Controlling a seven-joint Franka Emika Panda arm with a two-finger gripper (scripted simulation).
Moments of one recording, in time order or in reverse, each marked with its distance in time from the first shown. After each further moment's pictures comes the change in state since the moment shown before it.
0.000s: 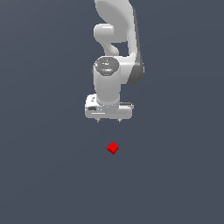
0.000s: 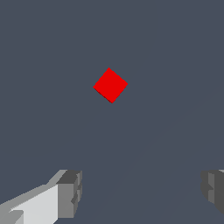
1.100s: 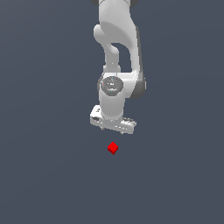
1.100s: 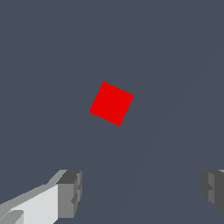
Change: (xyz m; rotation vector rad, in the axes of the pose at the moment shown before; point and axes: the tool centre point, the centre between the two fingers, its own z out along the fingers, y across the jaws) arm 0.029 -0.016 0.048 0.005 0.011 0.247
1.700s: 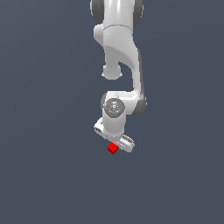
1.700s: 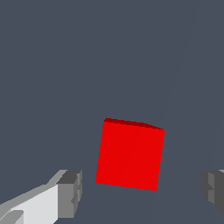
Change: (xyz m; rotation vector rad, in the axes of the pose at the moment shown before) arm 0.037 -0.018 0.059 0.007 0.012 0.302
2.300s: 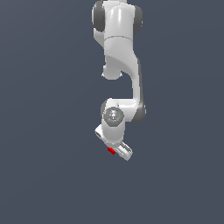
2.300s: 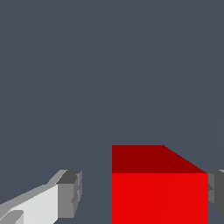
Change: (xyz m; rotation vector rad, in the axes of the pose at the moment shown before) arm 0.017 -0.008 0.025 0.004 0.005 0.135
